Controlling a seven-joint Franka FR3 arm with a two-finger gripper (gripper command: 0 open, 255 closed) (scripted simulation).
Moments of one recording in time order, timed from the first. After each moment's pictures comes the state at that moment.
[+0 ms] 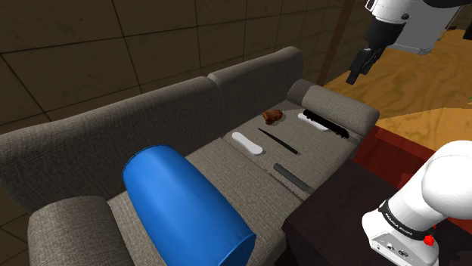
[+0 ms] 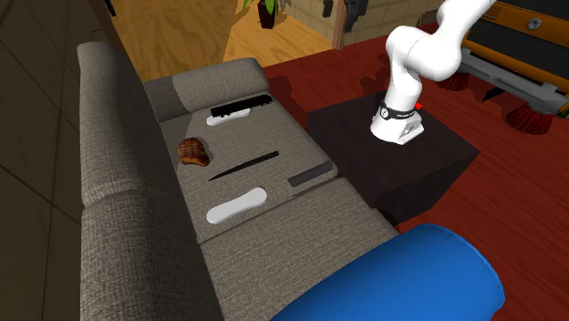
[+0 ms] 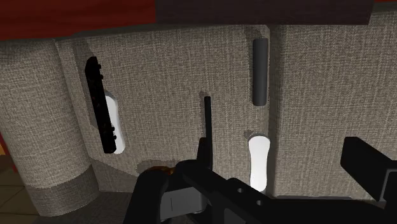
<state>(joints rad) 0.02 -0.78 -0.04 -2.31 -0.09 1.61 -0.05</state>
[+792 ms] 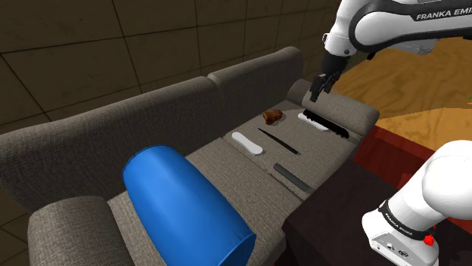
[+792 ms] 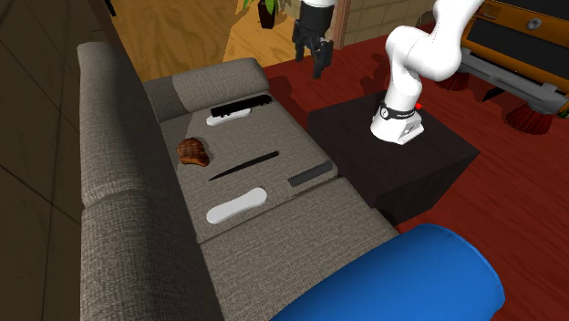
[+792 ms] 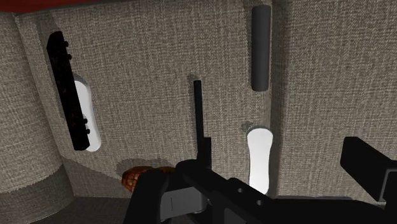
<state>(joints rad) 0.04 -0.53 -0.03 -2.39 -0.07 1.92 -0.01</state>
